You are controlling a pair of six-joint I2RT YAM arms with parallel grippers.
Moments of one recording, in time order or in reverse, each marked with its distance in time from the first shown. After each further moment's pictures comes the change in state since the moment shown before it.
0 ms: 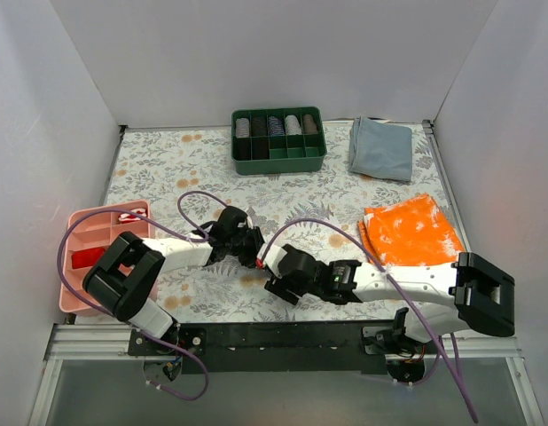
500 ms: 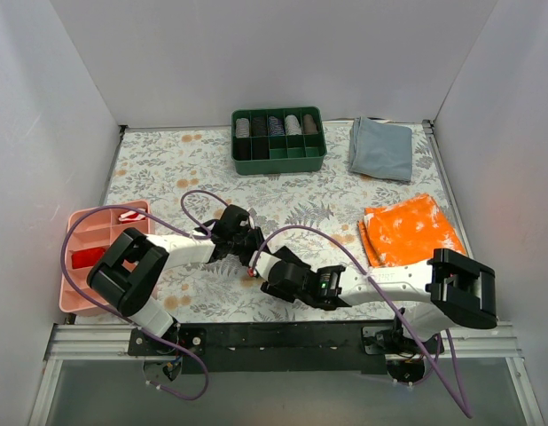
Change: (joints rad) left arm 0.000 0.040 0.036 -0.051 0.005 0.001; right arm 0.092 0.127 0.024 0.069 0.196 -0.072
